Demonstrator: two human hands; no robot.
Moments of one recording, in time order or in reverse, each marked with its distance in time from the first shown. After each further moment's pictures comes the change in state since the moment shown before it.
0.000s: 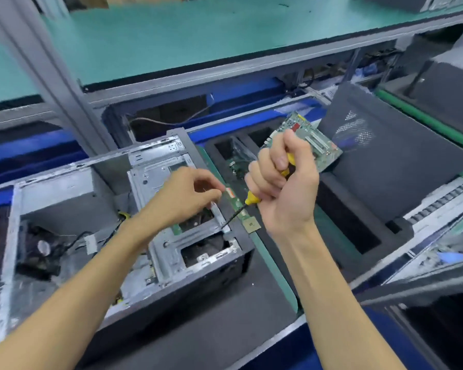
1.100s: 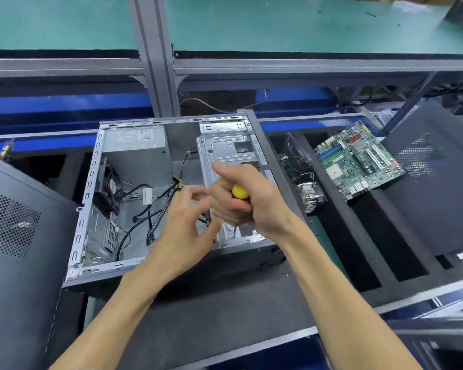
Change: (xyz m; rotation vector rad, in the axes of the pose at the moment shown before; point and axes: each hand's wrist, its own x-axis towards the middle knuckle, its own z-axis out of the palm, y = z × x) left_hand -0.140 -0.083 0.017 -0.019 0.369 -0.022; right_hand -0.025 0.091 0.065 -0.468 -0.706 0.531
